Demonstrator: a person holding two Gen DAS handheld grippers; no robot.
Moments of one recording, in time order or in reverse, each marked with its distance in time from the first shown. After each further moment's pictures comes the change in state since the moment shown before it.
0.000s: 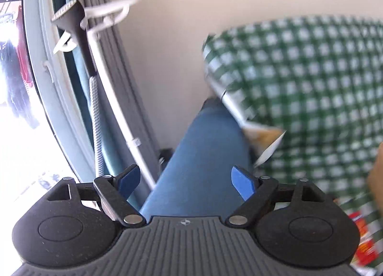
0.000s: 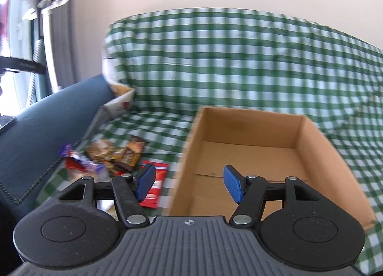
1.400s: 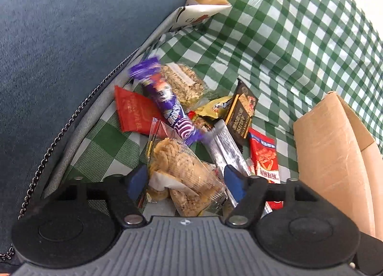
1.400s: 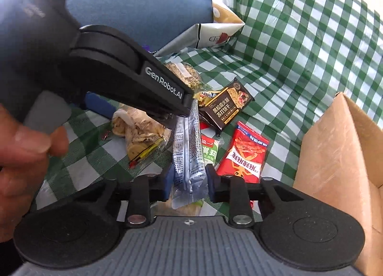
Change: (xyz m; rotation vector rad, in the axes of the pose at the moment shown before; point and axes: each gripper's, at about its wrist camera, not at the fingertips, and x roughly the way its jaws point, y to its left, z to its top) left arm 0.043 -0.107 -0.140 -0.477 0.495 -0.423; right arm 0.128 0.125 -0.044 -0.399 0.257 0.168
